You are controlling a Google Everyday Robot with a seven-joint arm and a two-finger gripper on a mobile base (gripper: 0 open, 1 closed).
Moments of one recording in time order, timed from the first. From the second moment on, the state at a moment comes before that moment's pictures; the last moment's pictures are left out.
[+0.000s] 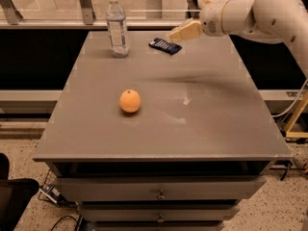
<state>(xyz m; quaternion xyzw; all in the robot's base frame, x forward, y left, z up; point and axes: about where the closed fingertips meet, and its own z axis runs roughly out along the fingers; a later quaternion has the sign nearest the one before) 0.764 -0.120 0.973 -0.40 0.68 0.16 0.59</state>
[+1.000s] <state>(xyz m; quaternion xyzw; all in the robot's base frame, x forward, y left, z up) 0.807 -0.083 0.921 -0.39 0.68 0.21 0.58</state>
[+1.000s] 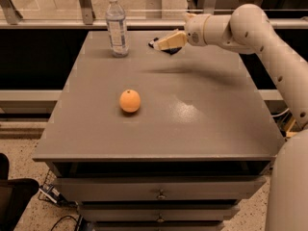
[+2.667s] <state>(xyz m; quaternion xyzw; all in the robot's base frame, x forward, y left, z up) 0.837 -0.093 0.874 -0.37 0.72 0.24 0.54</state>
